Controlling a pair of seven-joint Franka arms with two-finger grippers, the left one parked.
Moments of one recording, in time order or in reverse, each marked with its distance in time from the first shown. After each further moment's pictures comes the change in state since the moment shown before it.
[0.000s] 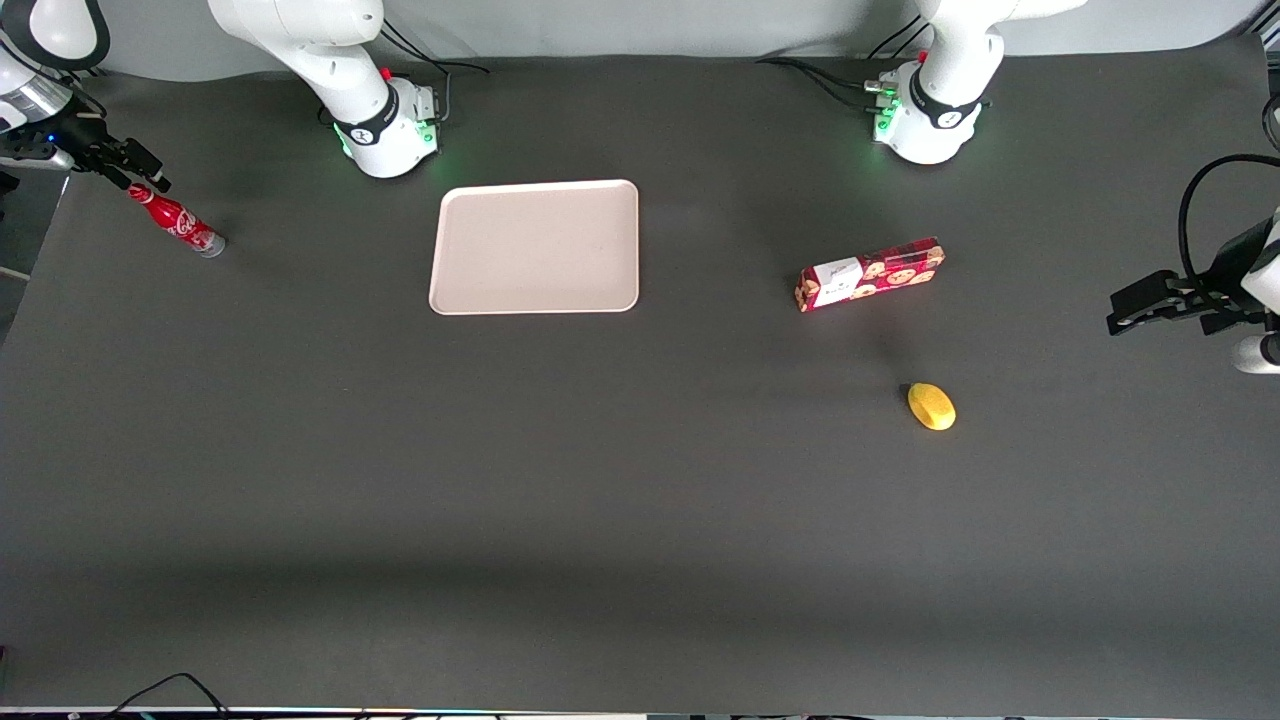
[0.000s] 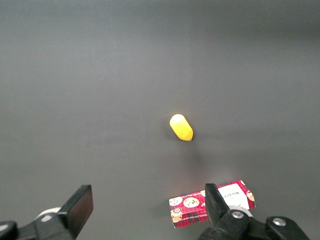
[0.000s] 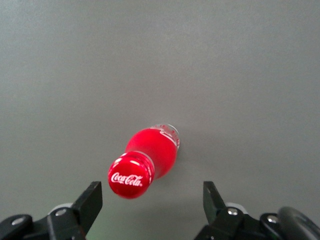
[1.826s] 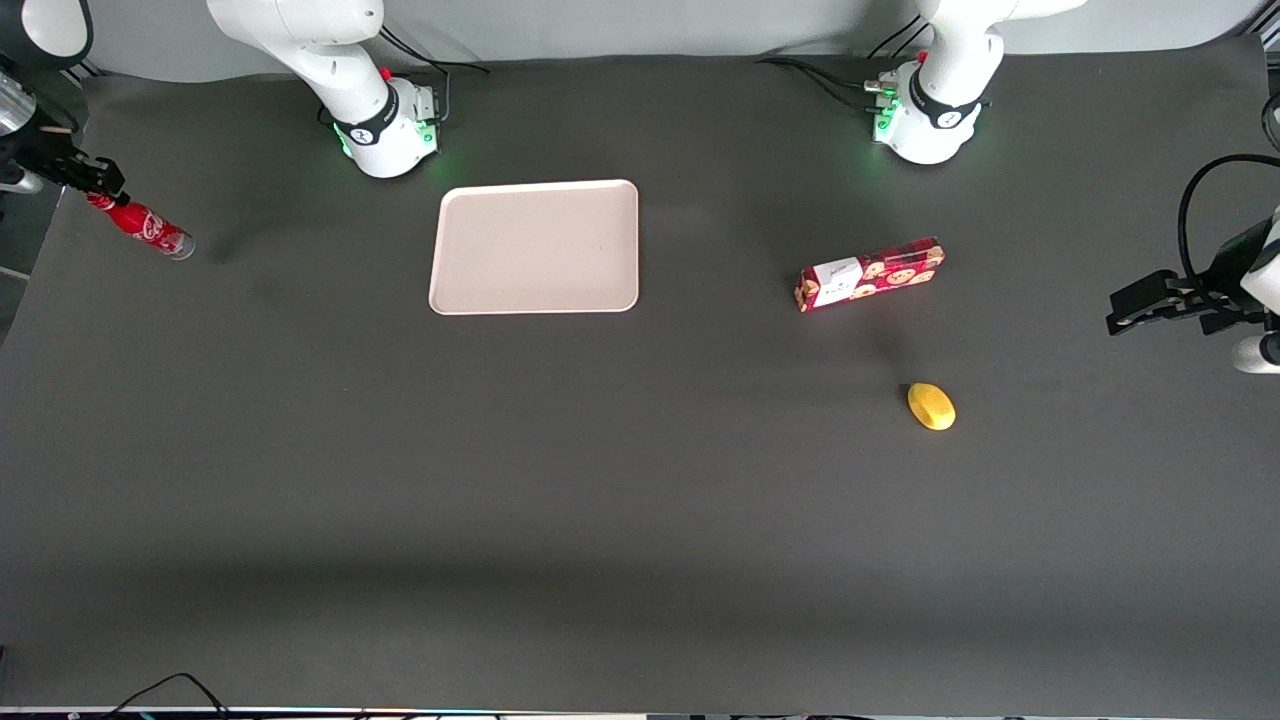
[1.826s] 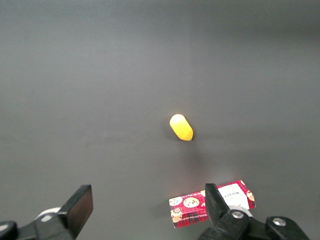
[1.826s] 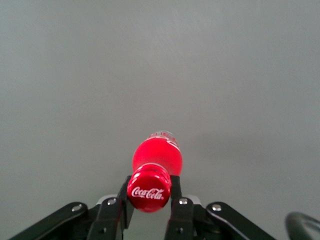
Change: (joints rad) arm 0.060 -0.014 0.361 0.097 0.038 -0.183 0.289
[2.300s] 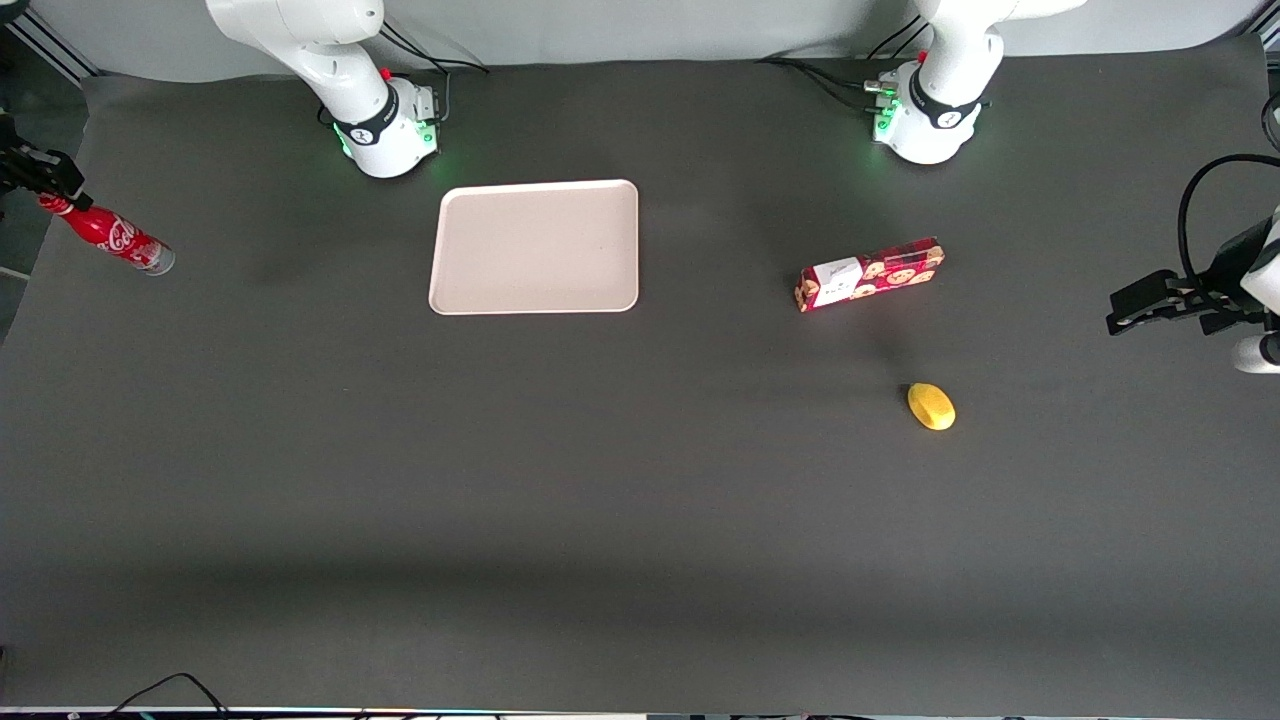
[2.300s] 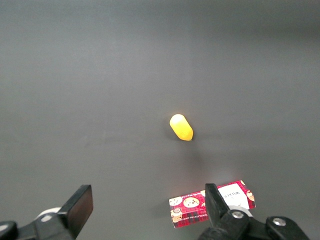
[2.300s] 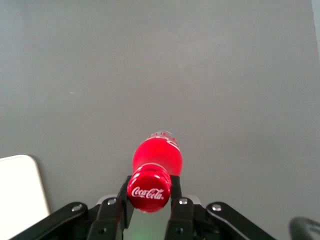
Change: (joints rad) arm 0.017 0.086 0.341 0.282 0.276 -0.252 0.114
